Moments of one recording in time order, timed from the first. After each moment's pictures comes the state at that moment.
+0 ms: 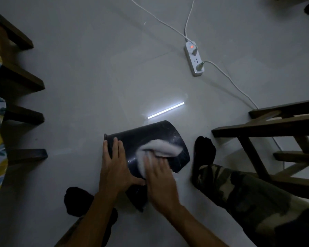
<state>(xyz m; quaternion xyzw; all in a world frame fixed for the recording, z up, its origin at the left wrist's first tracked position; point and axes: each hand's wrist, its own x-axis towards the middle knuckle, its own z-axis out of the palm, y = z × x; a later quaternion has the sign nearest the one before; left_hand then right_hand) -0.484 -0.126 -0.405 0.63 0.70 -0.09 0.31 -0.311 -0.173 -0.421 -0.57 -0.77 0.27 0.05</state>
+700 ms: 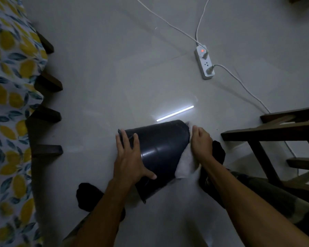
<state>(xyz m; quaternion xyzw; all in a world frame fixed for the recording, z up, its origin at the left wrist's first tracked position) -0.467 -0.102 -0.362 0.61 0.71 -0.12 0.33 -0.238 -0.036 -0.429 -0.80 -0.42 0.38 0.18</state>
